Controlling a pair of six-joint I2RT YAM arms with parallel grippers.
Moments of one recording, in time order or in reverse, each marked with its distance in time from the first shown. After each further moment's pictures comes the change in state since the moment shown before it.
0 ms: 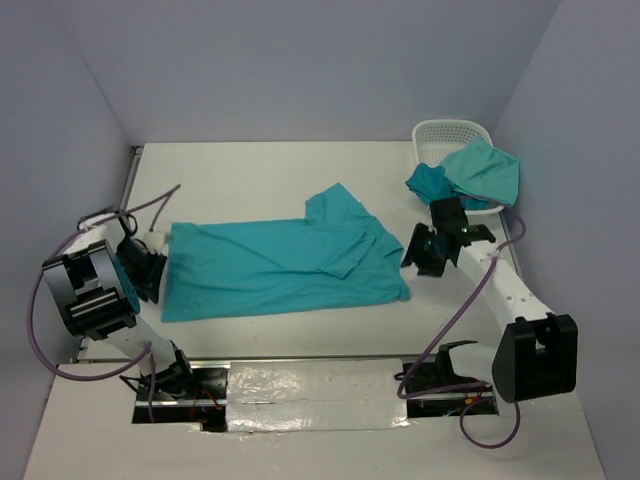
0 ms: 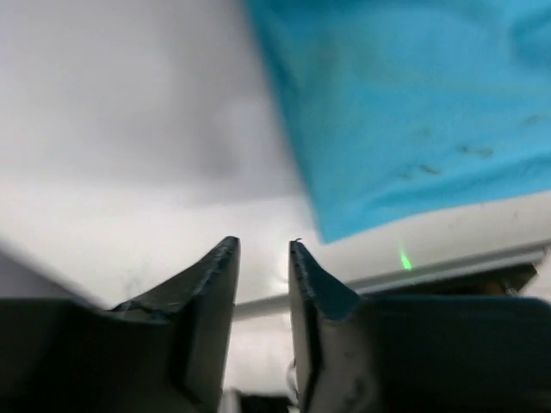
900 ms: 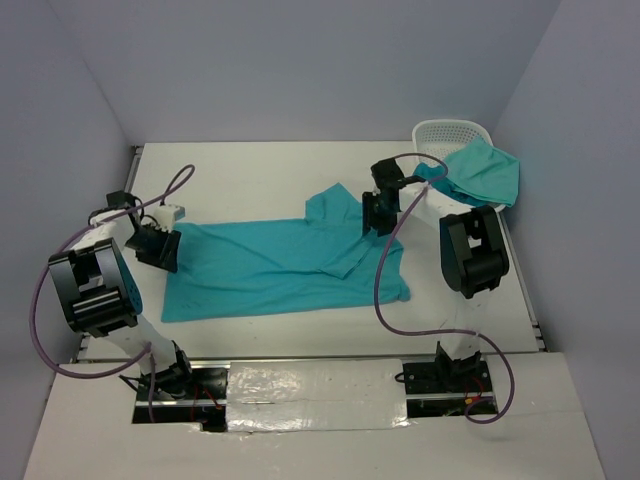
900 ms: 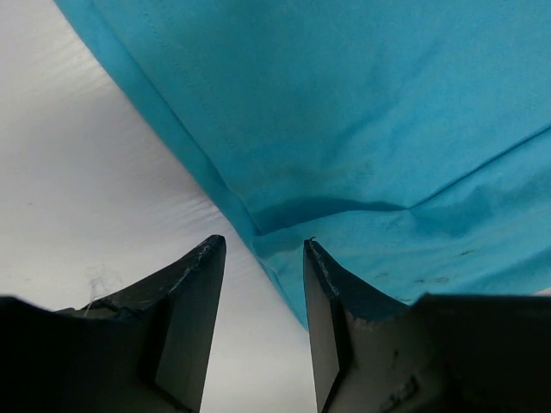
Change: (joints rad) left arm -0.074 0.000 0.053 0.286 0.233 0.053; right arm 0.180 0.723 0.555 0.155 0.048 -0.220
